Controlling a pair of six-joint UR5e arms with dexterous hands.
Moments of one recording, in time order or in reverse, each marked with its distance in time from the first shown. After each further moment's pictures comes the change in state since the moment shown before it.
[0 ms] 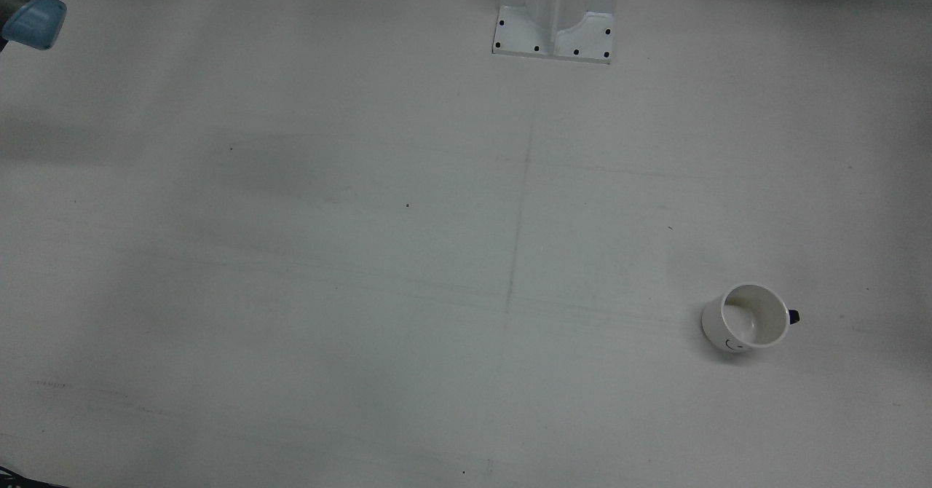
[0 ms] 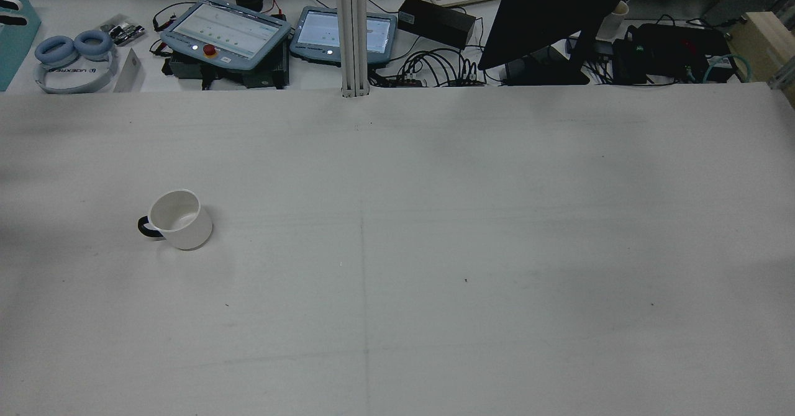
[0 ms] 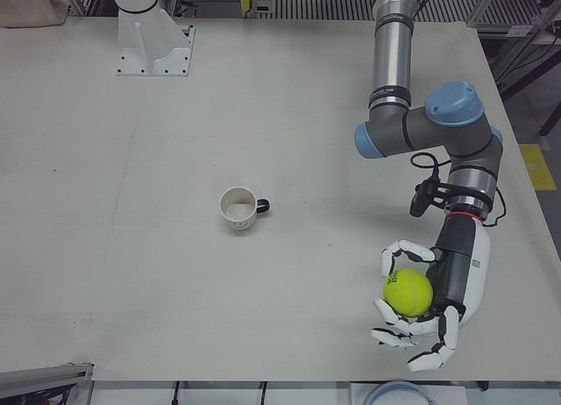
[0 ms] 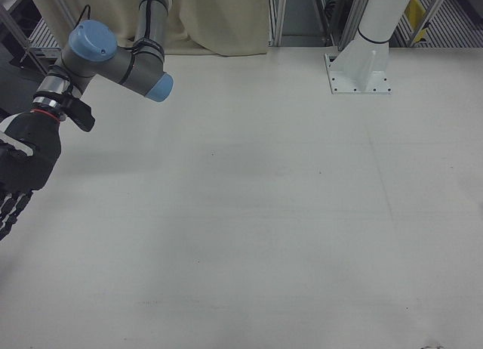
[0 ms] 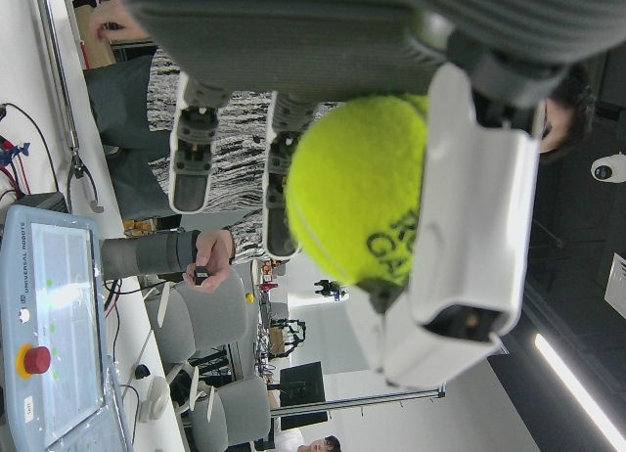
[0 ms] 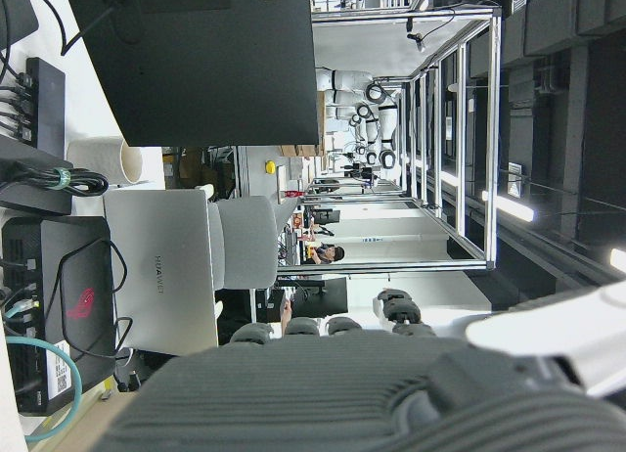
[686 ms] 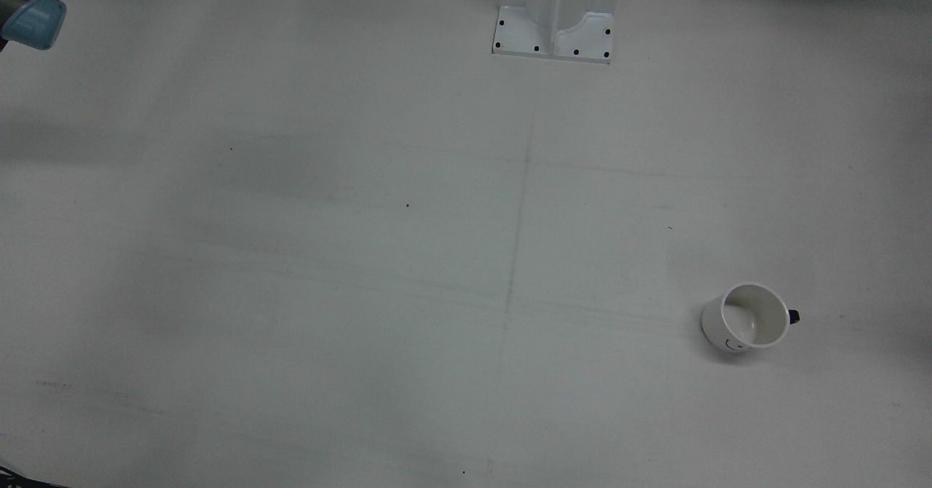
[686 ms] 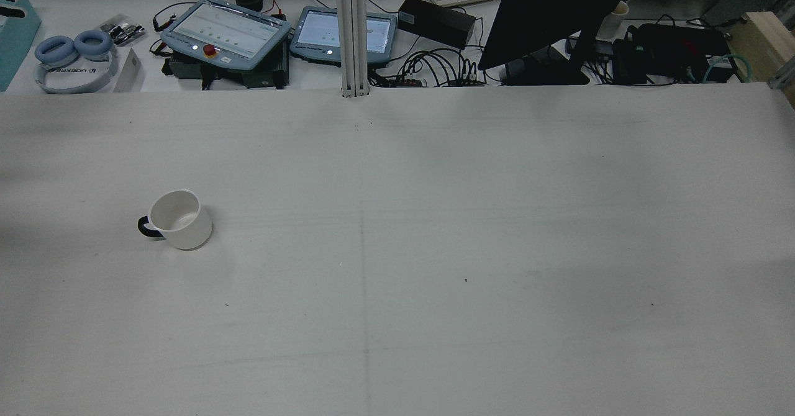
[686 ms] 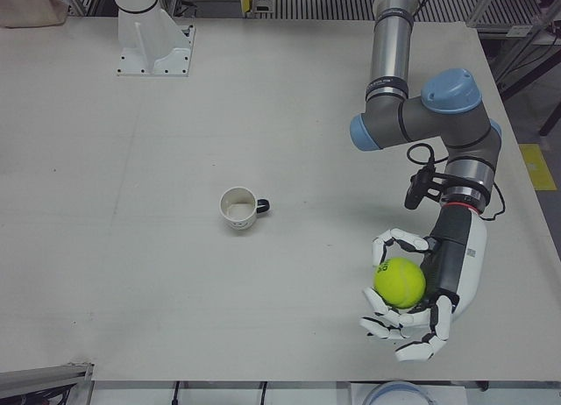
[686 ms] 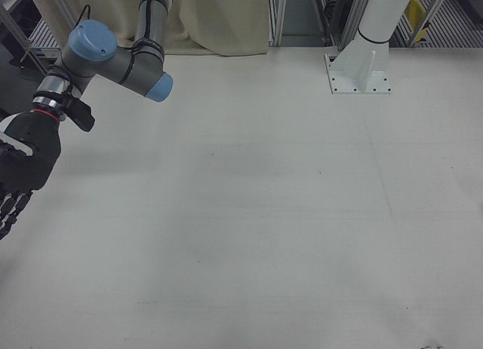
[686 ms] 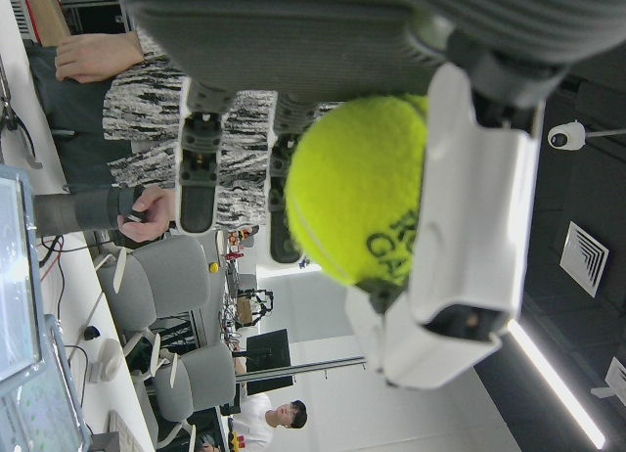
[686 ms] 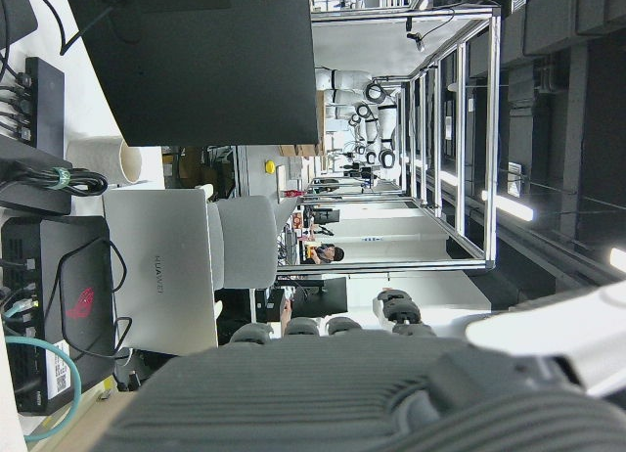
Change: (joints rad) left arm 0.004 0.025 -0.154 0.037 0.005 -0.001; right arm 0.001 0.000 0.000 0.000 0.000 0.000
